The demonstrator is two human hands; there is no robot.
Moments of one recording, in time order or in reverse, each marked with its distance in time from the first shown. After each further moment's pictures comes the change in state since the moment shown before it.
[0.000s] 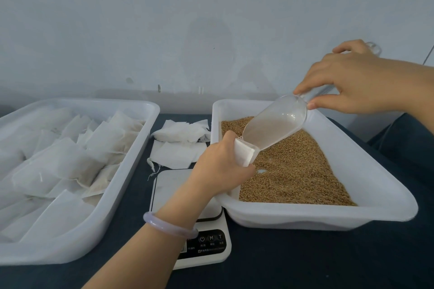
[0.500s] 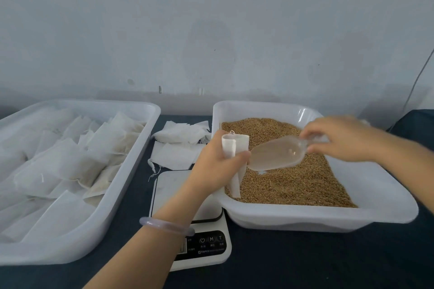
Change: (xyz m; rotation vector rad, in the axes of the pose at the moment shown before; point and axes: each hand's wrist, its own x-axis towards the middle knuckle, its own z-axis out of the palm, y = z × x) left_hand -0.001 -0.005 -0.002 -0.489 0.030 -0.144; right_hand -0.028 -0.002 0.086 0.251 -0.277 0.227
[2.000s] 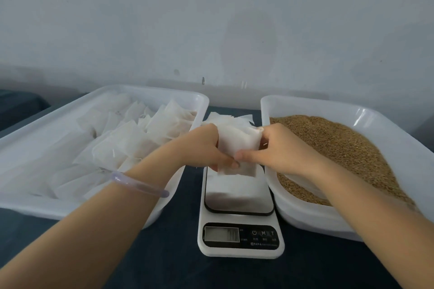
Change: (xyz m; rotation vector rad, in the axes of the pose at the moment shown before) left_hand -0.009 -0.003 -0.120 0.452 -0.332 -0.169; right_hand 0.051 -0.187 0.033 0.728 0.037 -0.152
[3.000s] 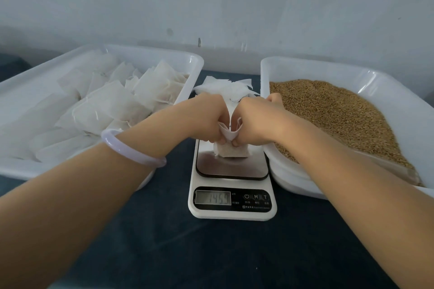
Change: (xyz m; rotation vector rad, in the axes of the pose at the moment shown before) left_hand 0.012 0.003 0.020 0.496 -0.005 -0.079; right_hand 0.024 0.003 0.028 -0.667 -0.155 0.004
